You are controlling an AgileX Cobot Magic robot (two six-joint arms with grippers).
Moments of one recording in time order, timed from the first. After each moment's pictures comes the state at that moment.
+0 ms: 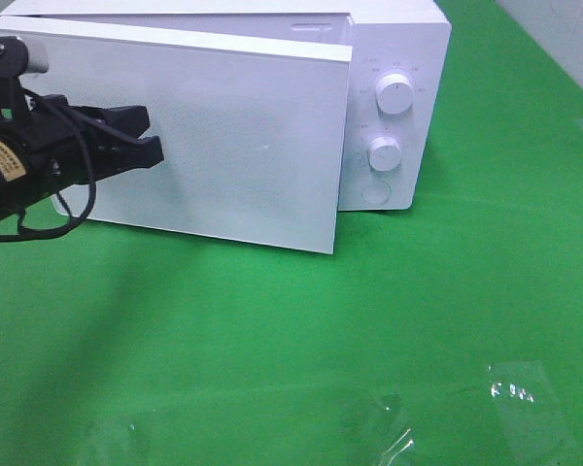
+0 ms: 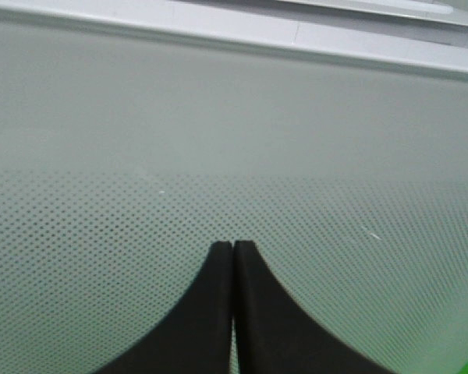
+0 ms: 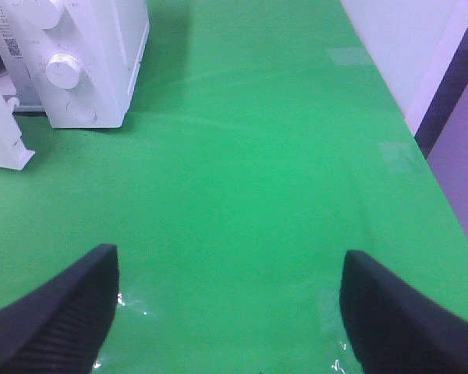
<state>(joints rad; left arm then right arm) -0.41 1.74 -0.62 0.13 -0.85 -0.25 0.08 0.00 -0.51 -0.15 1.00 0.13</state>
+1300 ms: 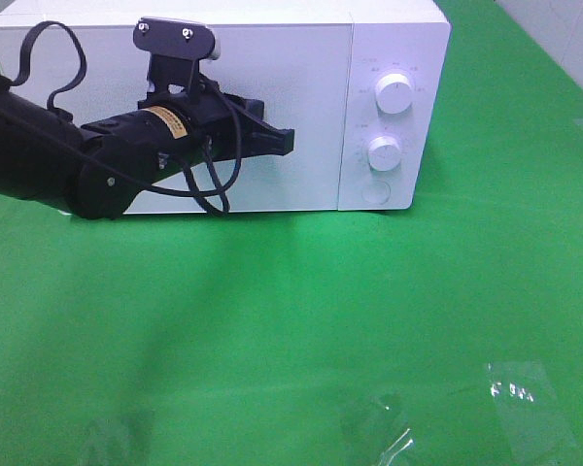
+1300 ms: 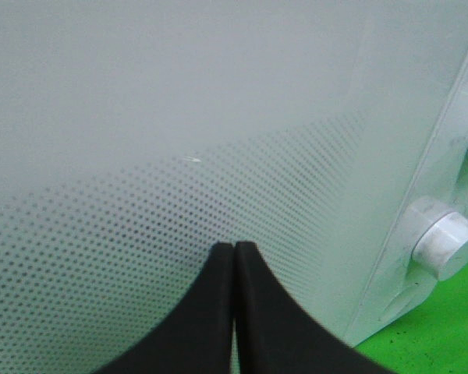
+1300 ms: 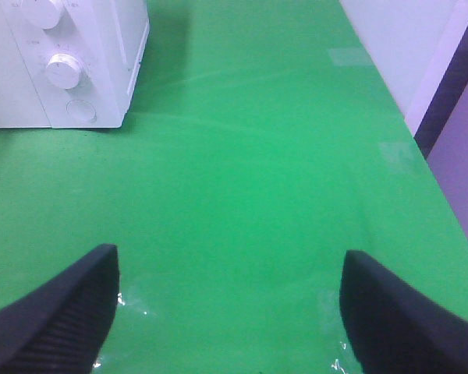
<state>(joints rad) -0.61 1.99 -1.03 -0.12 -0.61 0.02 0.08 0.00 -0.51 -0.15 1.00 0.13</state>
